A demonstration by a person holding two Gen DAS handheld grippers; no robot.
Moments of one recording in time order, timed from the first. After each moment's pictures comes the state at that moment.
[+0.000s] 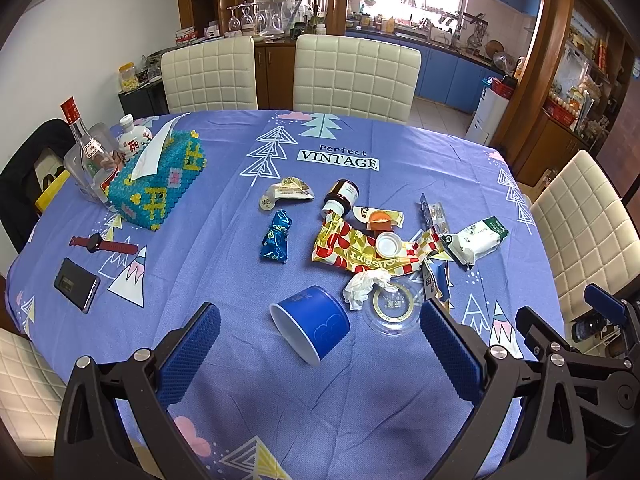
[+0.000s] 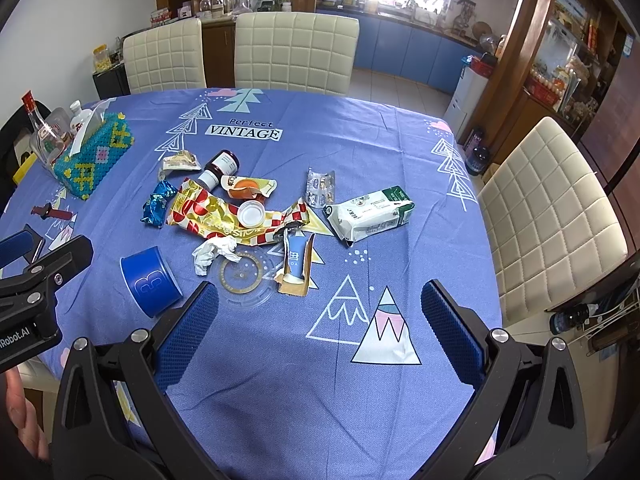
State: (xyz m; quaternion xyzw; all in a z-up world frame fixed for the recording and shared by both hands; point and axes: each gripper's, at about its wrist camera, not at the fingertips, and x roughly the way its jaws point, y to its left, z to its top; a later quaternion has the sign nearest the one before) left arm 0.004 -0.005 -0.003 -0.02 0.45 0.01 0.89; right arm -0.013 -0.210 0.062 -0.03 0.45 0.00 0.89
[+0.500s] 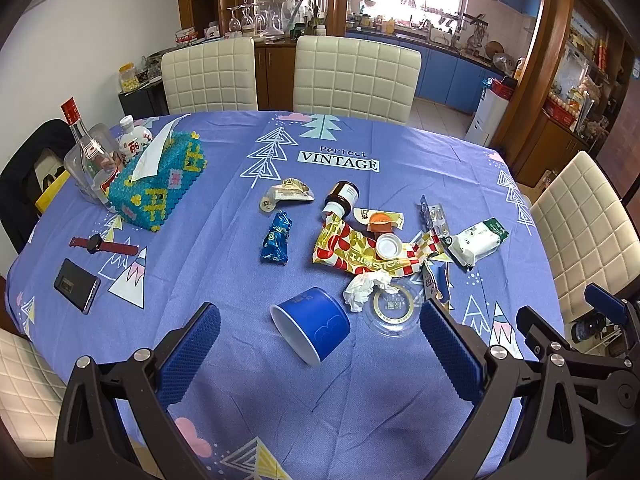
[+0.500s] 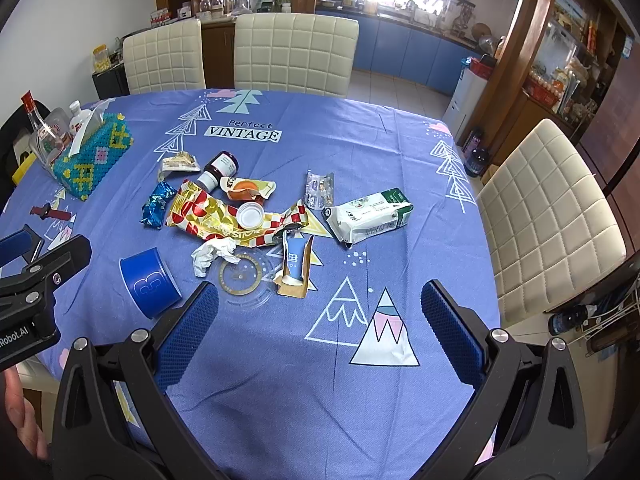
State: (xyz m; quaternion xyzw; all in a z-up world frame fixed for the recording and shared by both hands) left arm 0.004 -0.006 -0.004 -0.02 0.45 0.01 0.89; right arm -0.014 -0.211 0.064 -0.03 0.45 -0.01 0.89
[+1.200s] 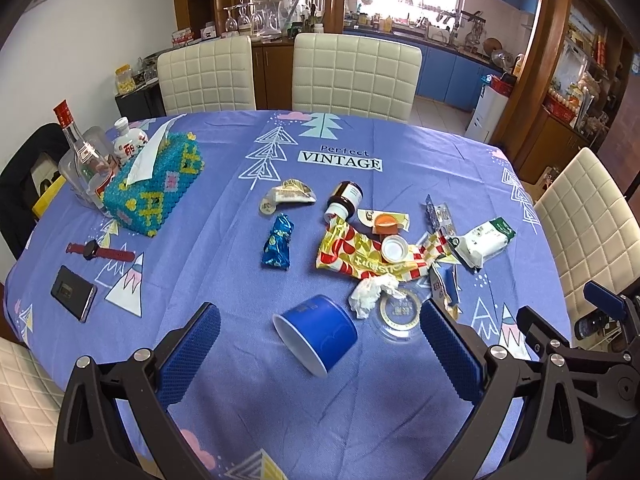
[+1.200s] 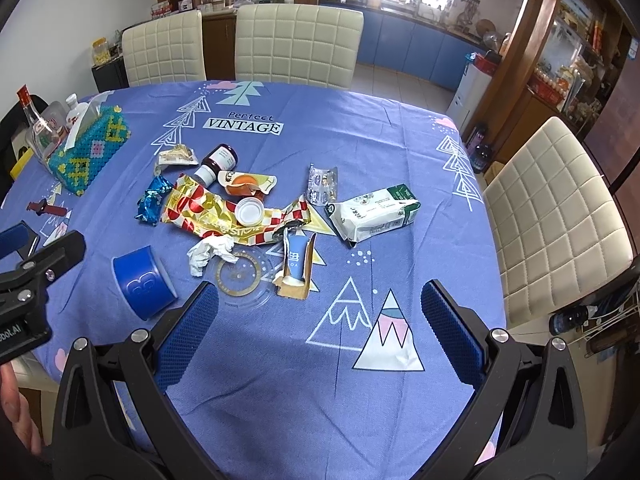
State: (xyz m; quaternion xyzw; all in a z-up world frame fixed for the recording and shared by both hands) left arm 0.018 0.003 -0.015 -0.02 0.45 0.00 0.89; right arm 0.007 -0.209 0.045 -0.03 0.45 0.00 0.89
